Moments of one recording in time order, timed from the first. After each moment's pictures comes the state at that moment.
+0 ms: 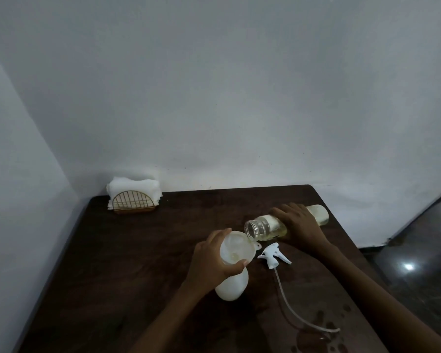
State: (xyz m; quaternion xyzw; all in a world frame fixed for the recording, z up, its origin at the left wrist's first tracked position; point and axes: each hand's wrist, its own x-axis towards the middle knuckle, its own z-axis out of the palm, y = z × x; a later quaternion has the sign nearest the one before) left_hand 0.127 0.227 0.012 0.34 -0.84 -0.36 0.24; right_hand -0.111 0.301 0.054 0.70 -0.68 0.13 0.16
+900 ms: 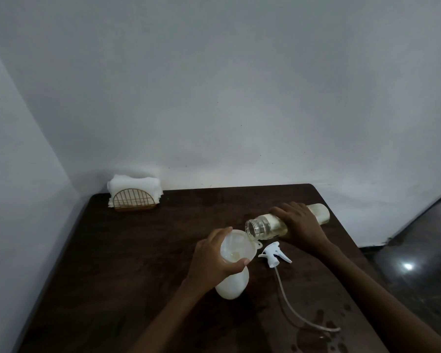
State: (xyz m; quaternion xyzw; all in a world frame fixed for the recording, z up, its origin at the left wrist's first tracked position) left_hand 0.128 0.228 0.017 0.34 -0.83 -0.37 0.25; right_hand -0.110 0.299 0.054 0.70 -0.69 0.13 0.16
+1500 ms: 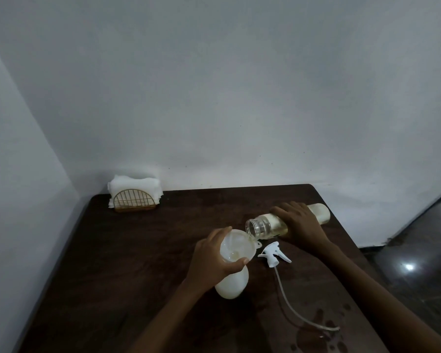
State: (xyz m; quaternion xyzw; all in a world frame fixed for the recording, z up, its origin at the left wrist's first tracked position) left_hand 0.129 0.228 0.017 0.34 -0.83 -0.36 0.24; right_hand -0.111 0.302 0.055 0.69 -0.69 0.12 0.16
